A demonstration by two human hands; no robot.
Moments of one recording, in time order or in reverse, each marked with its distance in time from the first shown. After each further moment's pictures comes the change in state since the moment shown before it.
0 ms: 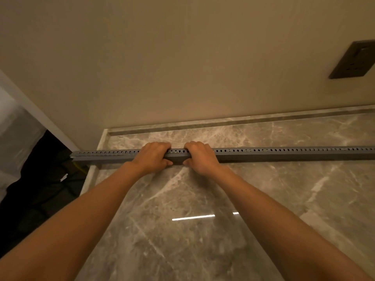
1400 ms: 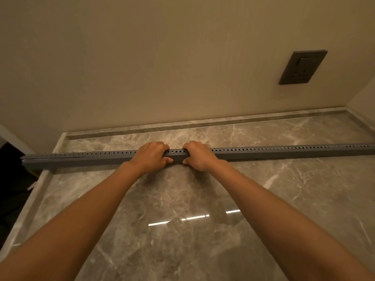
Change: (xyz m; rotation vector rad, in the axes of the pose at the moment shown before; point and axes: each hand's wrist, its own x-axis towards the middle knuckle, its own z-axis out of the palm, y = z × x) left_hand 0.032 0.094 0.010 -0.009 0.000 0.037; right_hand -0.030 0.087 -0.042 -0.056 -0.118 0.070
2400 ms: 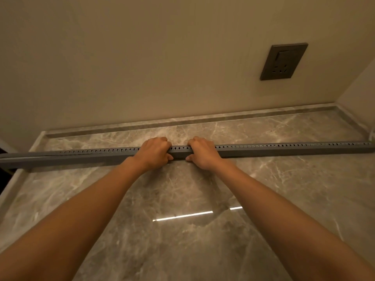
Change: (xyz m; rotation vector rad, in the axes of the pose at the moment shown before) left_hand 0.029 0.071 0.004 0.116 -0.027 0.030; right_hand -0.021 0.074 -0.008 0.015 0.083 0.024
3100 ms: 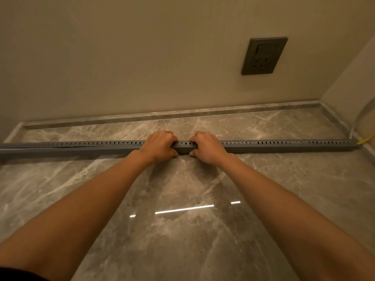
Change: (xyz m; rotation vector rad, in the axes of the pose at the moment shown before) left_hand 0.025 0.068 0.001 -0.059 0.032 0.050; right_hand -0.026 0.063 -0.022 -0.025 0.027 -0.052
